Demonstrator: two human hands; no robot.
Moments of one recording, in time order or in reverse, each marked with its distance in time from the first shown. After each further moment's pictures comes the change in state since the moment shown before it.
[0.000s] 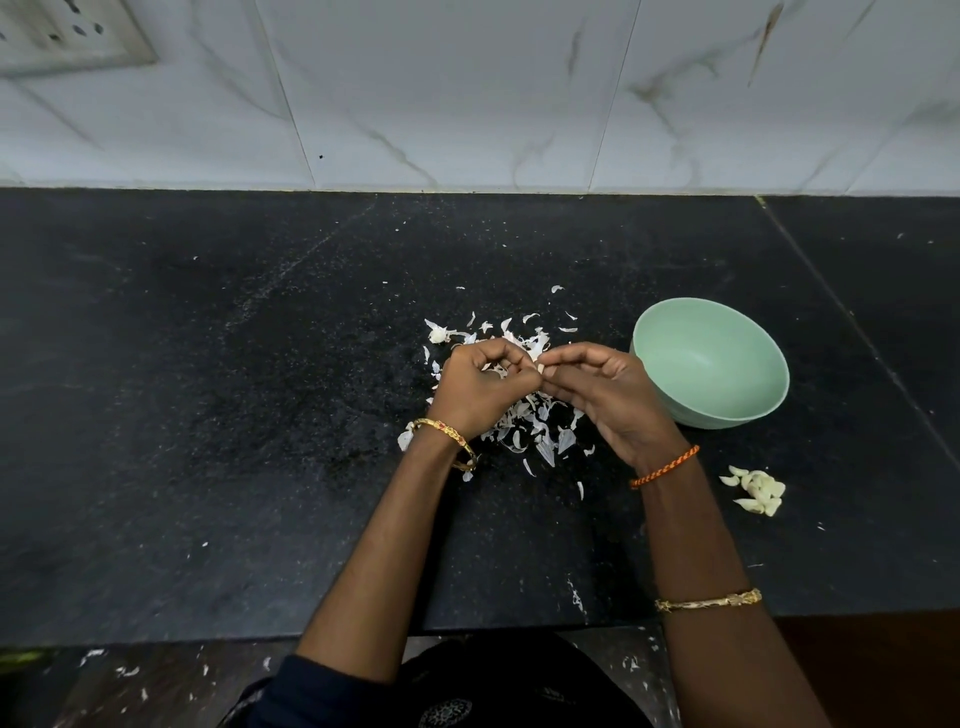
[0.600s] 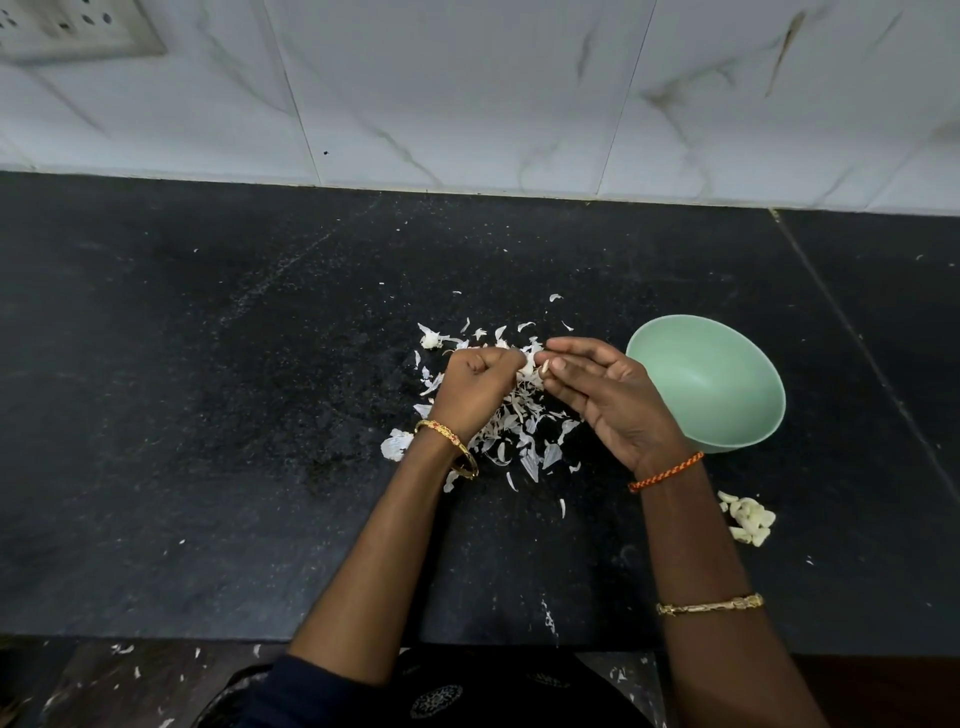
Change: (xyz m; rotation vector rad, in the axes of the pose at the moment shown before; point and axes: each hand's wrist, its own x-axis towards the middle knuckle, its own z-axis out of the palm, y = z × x) left_hand 0.013 0.003 0.016 -0.114 0.123 -0.127; right_hand 0.012 -0.014 -0.016 0.185 -0.041 0.095
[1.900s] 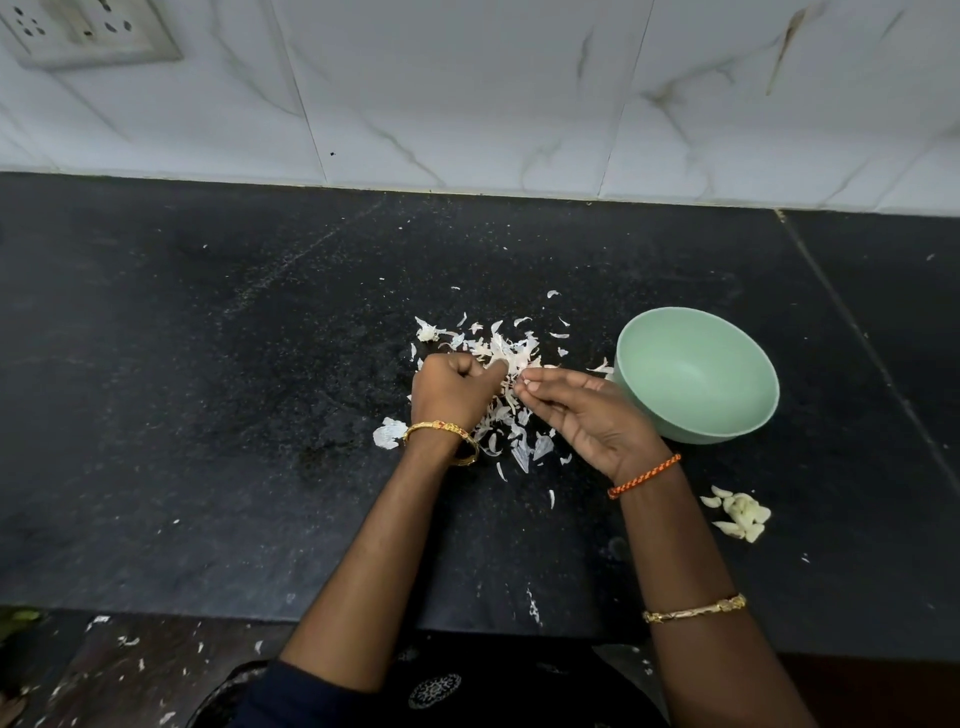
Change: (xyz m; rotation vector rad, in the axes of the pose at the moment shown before) left_hand -0.009 -0.014 0.001 0.351 0.295 -0.133; right_hand -0.006 0.013 0.002 0.114 0.039 0.242
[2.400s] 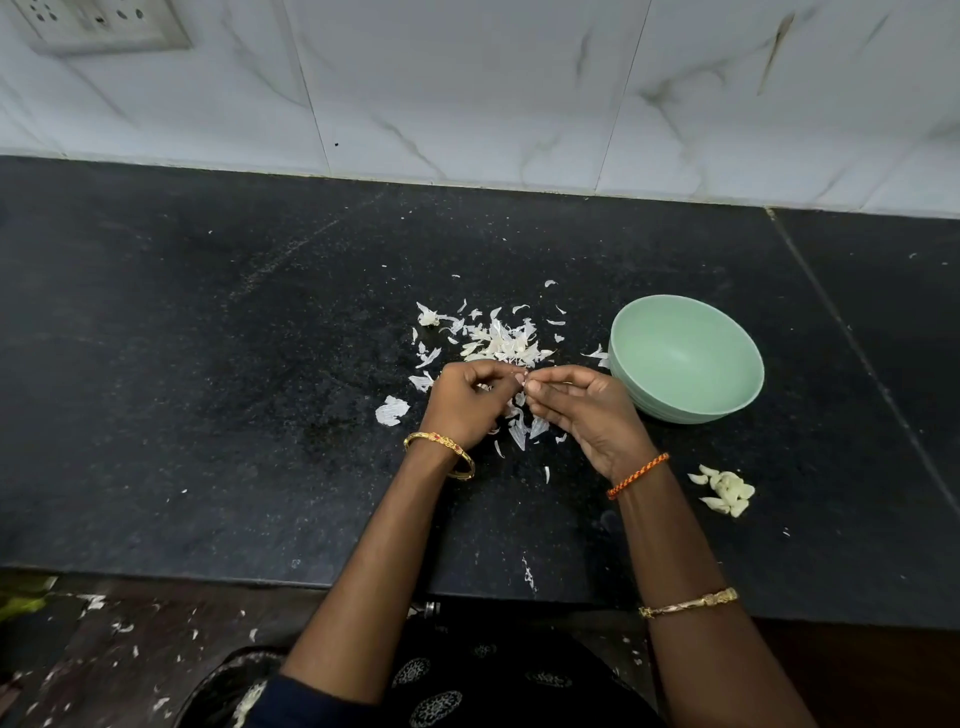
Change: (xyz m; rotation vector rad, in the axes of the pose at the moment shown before) left_hand -0.032 -0.007 0.000 -0.209 -0.249 0.099; right_hand -0.016 0.018 -0.011 -0.246 0.068 -0.163
